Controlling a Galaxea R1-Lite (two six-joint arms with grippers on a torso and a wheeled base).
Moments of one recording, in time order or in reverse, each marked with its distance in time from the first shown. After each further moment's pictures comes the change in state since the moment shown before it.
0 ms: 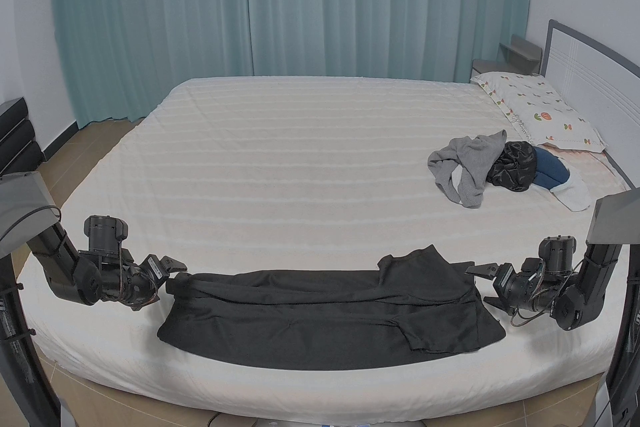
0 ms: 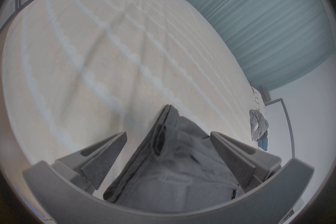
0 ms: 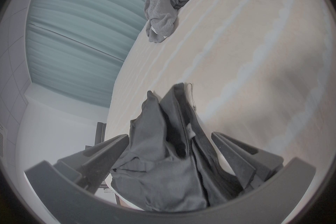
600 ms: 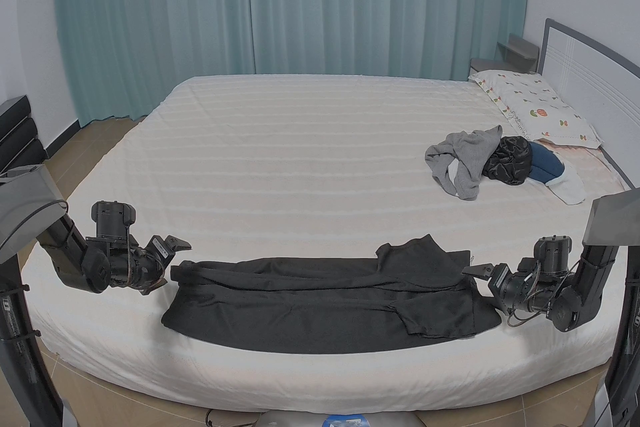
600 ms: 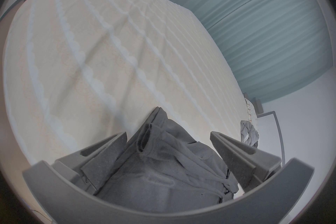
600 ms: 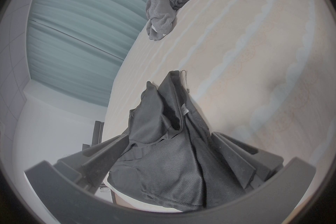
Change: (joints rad) left arm -0.035 0.024 -0.110 0.000 0.023 -0.134; right arm 0.036 -0.002 -0.002 0.000 -0.048 0.002
